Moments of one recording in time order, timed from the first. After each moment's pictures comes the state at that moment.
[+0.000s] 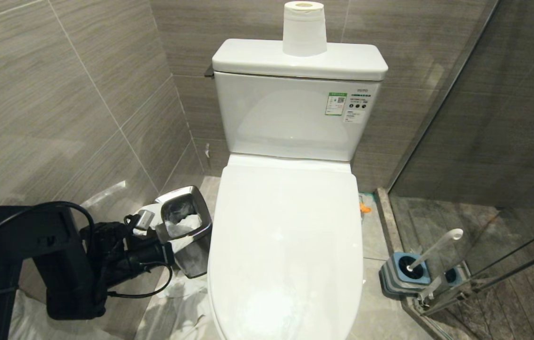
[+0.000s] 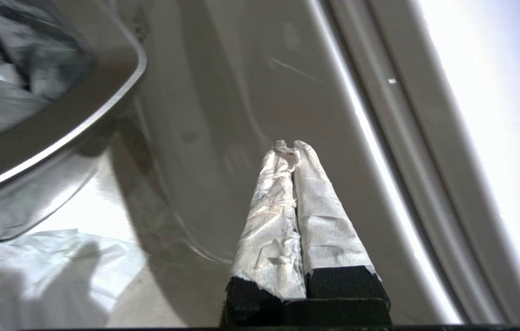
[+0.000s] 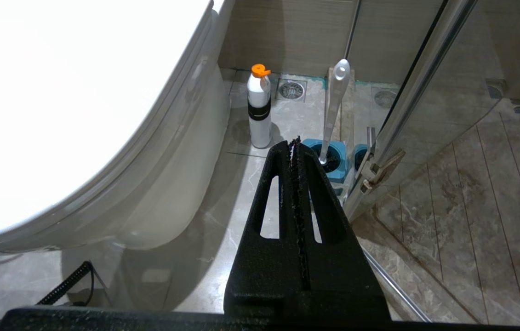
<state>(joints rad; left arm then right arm) 0.00 2.39 -0.69 -1.36 -0.74 -0.21 0.01 0.00 0.00 0.00 -0.01 0.06</state>
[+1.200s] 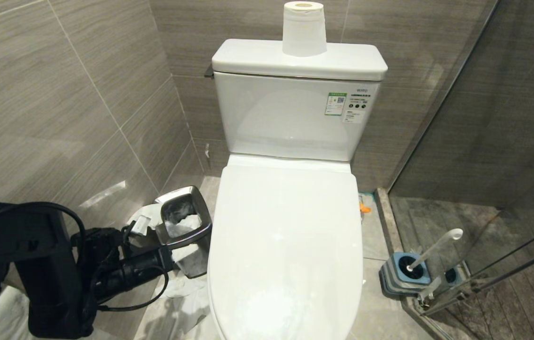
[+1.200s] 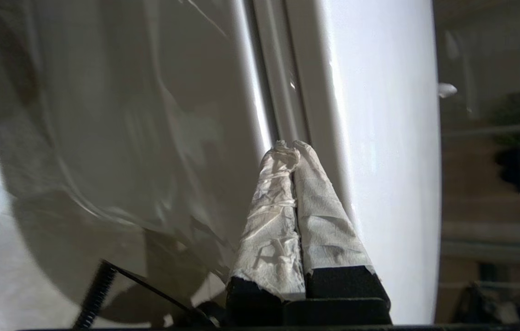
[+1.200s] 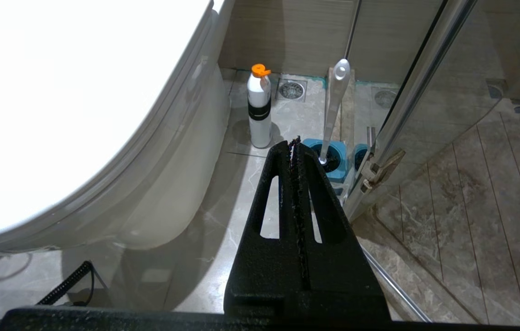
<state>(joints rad) -0.04 2.29 -0.51 -1.42 -0.79 -0.53 0.01 0.00 0.00 0.00 -0.01 0.06</state>
